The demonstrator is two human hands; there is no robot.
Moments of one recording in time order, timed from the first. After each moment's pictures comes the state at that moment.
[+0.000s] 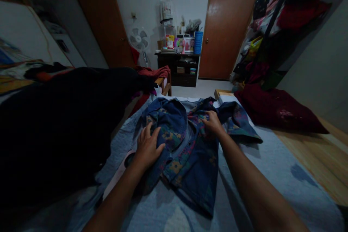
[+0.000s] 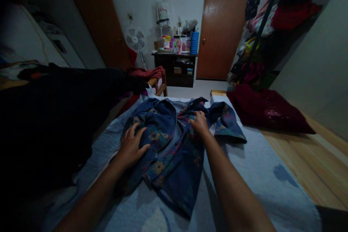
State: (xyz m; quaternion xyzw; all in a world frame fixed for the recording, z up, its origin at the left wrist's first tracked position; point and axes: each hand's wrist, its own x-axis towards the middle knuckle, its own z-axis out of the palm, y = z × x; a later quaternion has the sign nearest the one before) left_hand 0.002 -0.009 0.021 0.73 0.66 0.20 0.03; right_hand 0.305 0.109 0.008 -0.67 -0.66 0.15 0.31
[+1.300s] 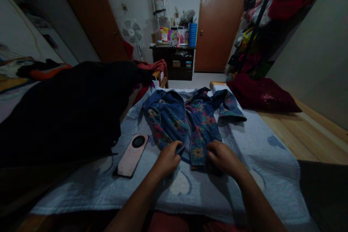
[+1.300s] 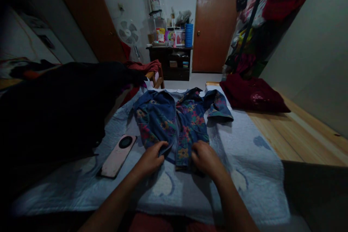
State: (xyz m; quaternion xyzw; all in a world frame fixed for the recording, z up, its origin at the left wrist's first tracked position) left_hand 0.060 -0.103 0.002 0.74 0.54 0.21 0.33; right_hand 0.306 -0.123 0.028 -0.60 -0.77 0.18 0.12
